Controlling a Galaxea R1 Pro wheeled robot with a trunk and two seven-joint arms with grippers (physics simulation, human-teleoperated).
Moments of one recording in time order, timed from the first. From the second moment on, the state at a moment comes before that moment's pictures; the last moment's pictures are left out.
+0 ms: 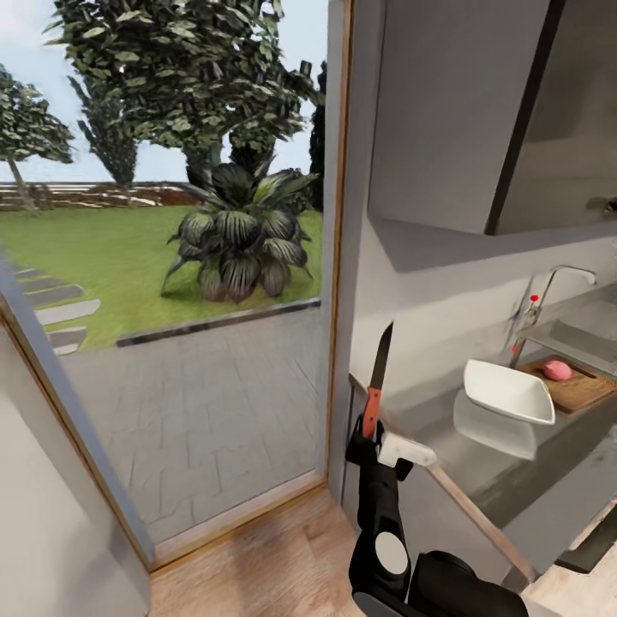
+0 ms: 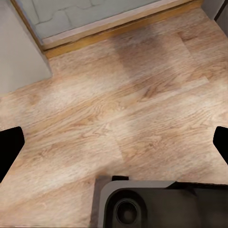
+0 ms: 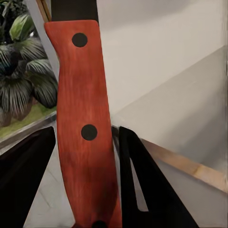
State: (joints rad) left arm 0.34 0.06 -0.07 -0.64 0.13 -0.58 0.05; right arm -0.56 -0.22 1.17 -1.57 -0.61 -0.24 -1.34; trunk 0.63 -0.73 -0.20
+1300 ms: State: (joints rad) left arm 0.34 0.06 -0.07 -0.64 0.13 -0.58 0.05; right arm -0.56 -0.22 1.17 -1.57 -0.61 -0.23 -1.34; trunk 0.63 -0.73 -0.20
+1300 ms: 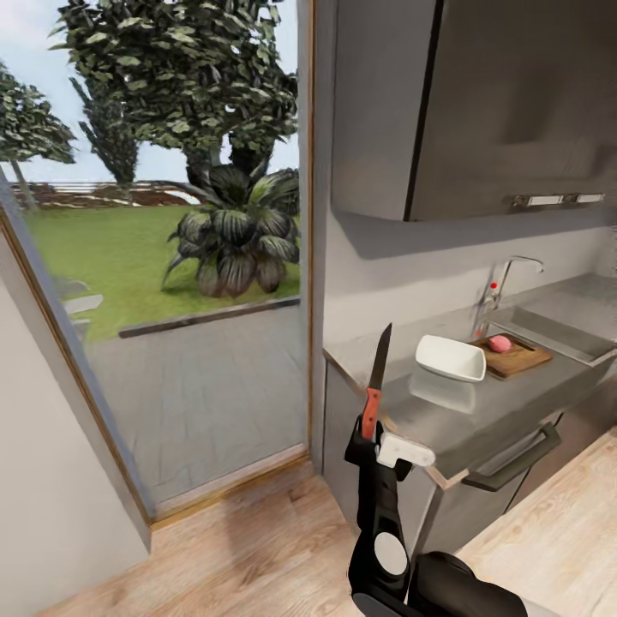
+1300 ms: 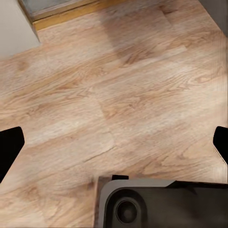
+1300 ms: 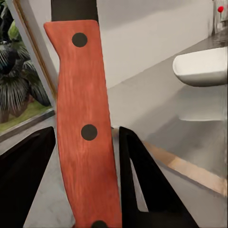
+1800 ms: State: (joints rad) left arm 0.34 0.06 -0.07 -0.63 0.13 -0.58 0.05; right arm -0.56 -0.22 1.17 -1.57 -0.61 -0.23 -1.34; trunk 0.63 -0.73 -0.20
